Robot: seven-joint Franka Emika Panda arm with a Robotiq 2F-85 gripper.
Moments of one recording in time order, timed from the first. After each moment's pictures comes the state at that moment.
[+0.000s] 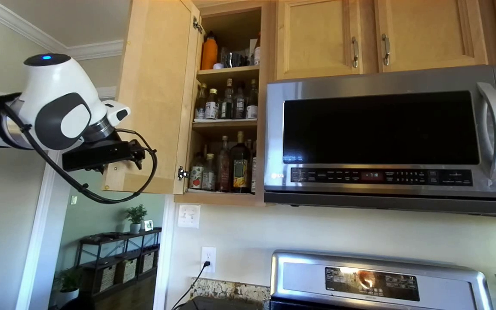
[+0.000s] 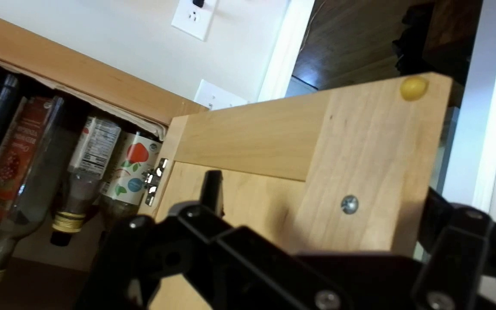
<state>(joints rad) 0.47 -0.87 -0.04 -2.71 0.02 2.93 -0.40</state>
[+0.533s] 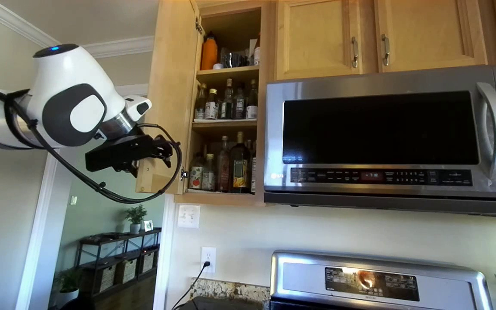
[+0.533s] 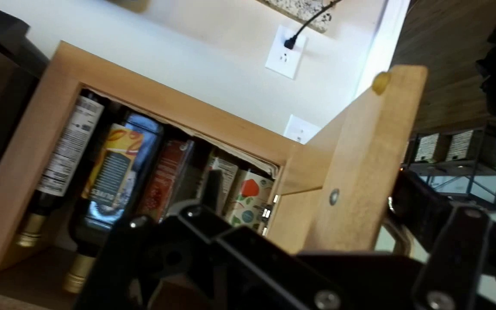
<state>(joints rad) 0.28 -0.95 -0.09 -2.75 -0.07 2.90 -0.41</state>
